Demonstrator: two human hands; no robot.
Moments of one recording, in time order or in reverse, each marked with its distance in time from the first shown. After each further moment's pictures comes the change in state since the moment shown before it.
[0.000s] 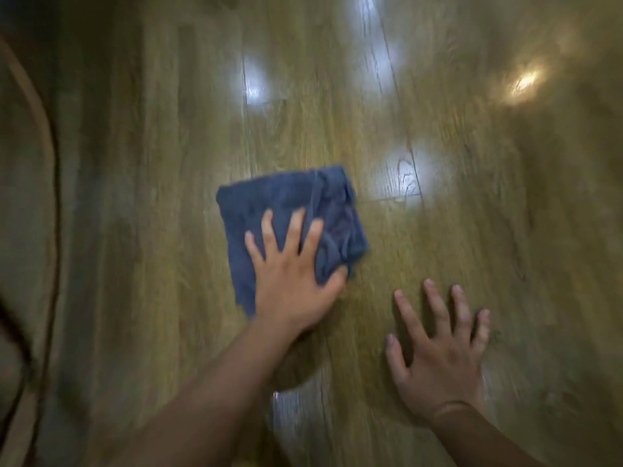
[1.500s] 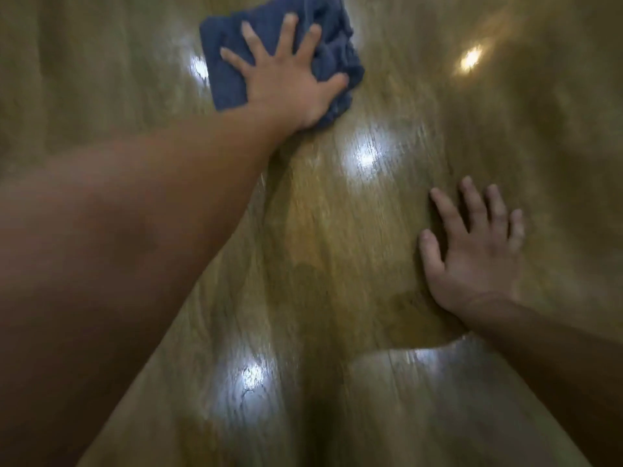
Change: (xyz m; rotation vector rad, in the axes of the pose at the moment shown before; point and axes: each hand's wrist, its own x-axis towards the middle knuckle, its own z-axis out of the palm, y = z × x) left_hand 0.213 0.111 -0.011 0.025 0.115 0.036; right_hand 0.071 0.137 -0.018 -0.065 0.003 0.153
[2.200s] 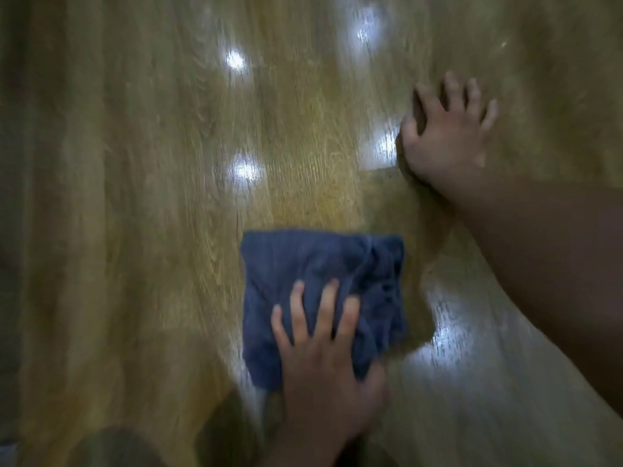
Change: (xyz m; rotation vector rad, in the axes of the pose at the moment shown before) left_hand -0.515 0.086 0.021 -0.194 -0.155 0.028; right_hand 0.005 0.004 0.004 0.061 0.006 -0.015
